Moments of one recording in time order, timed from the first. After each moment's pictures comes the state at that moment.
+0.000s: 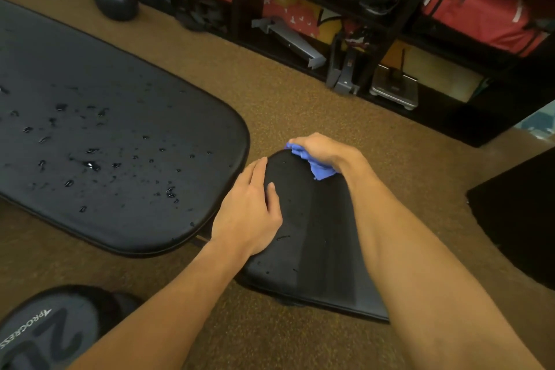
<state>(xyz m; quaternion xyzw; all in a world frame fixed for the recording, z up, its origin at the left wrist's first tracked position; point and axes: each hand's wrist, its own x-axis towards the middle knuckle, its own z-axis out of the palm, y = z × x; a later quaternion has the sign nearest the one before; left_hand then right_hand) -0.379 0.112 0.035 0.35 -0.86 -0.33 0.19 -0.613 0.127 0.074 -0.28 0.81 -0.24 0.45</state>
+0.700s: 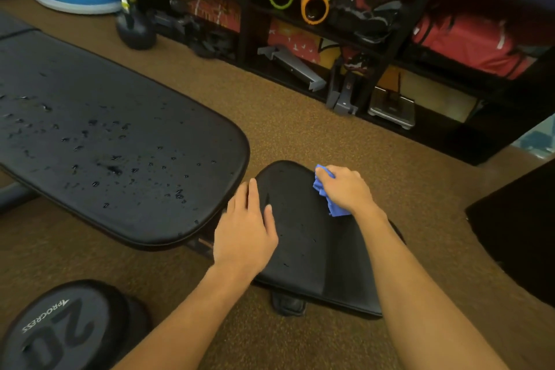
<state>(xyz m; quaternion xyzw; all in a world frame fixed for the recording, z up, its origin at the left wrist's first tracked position) -0.355 0.153 0.050 0.41 -0.87 -0.23 0.14 -0.588 0.219 0.081 -0.32 0.91 -0.20 0.19</state>
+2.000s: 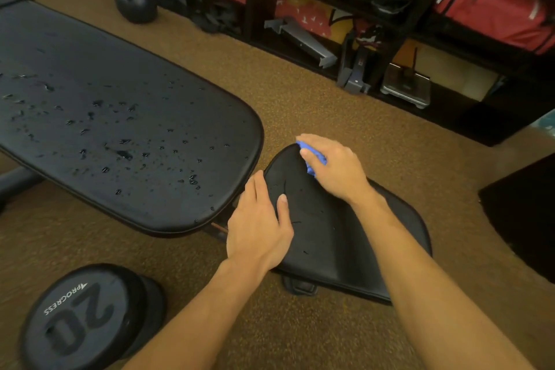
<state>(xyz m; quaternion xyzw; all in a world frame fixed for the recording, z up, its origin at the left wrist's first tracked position) -0.347 0.154 0.050 0.42 -0.84 -0.32 0.14 -0.561 0.187 0.065 -0.49 0.83 -0.24 0.11</state>
